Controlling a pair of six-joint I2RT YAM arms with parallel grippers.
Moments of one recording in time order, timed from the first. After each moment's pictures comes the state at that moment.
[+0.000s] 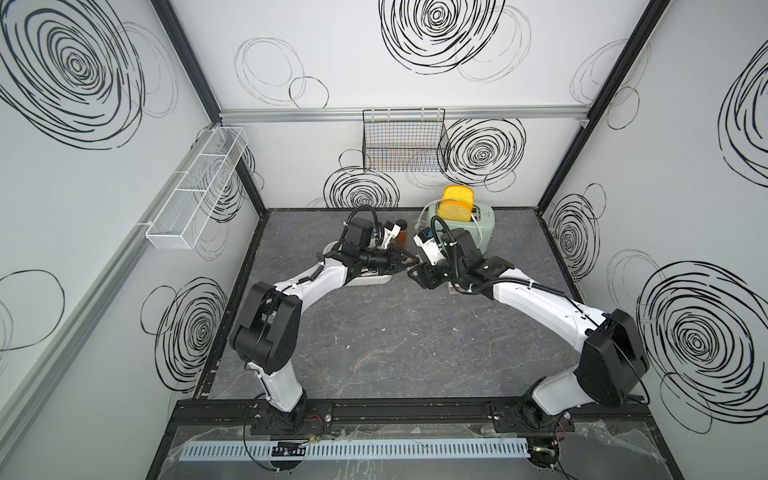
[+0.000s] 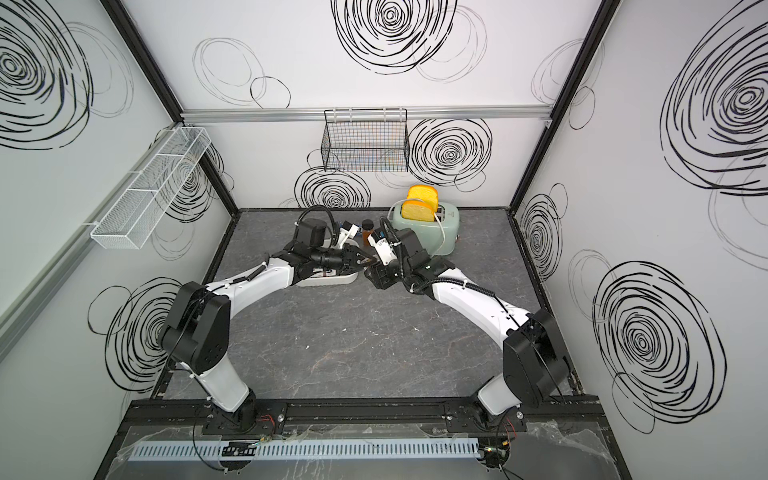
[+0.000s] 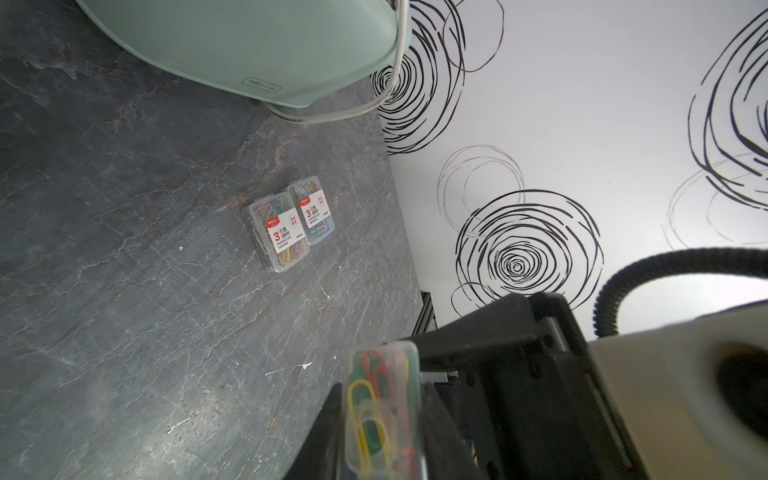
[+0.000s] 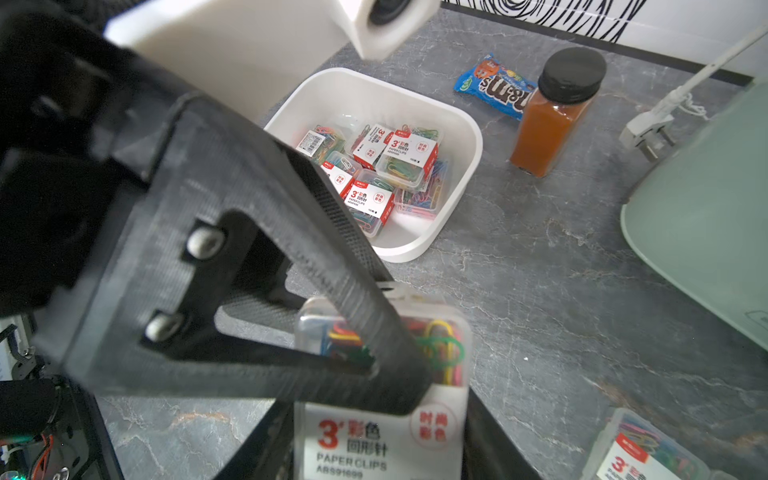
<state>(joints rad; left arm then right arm) -0.41 1.74 1.19 -0.01 0.91 -0.78 0.66 1.51 1.16 -0.37 -0.23 0.14</state>
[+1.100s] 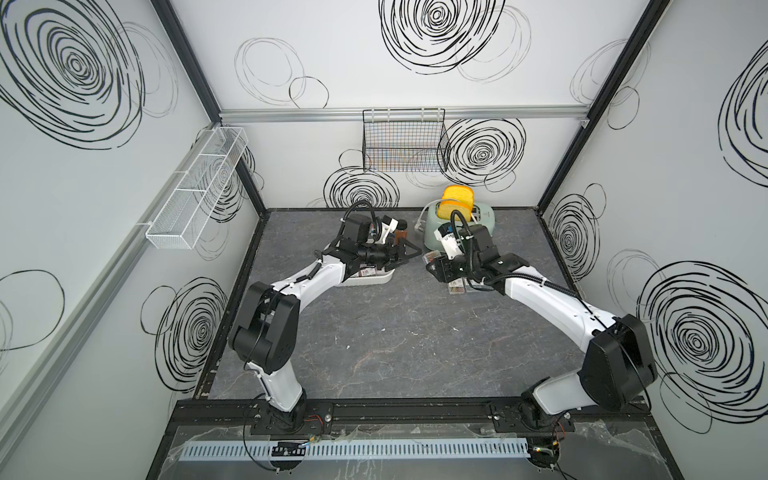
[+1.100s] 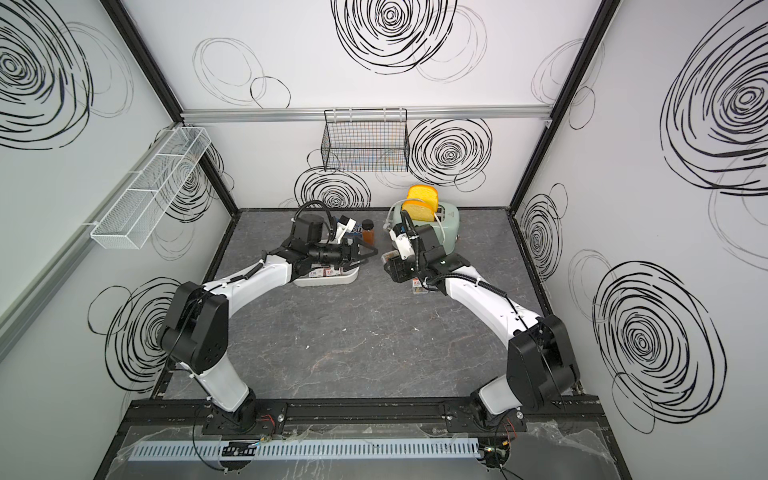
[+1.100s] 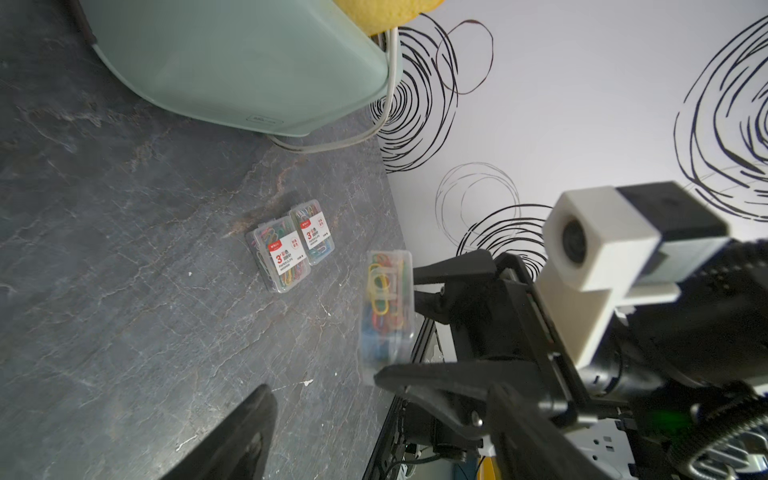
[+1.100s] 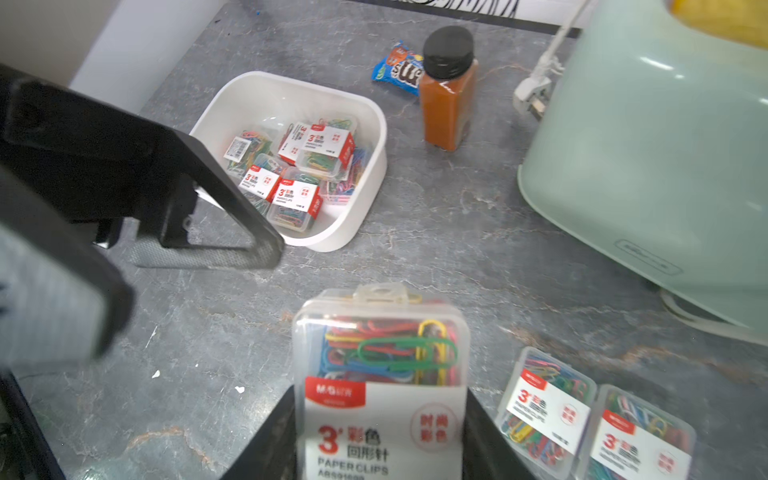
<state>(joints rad) -0.37 1.74 1.22 -0.01 0.89 -0.77 0.49 1.46 1.12 -0.42 -0.21 0.15</state>
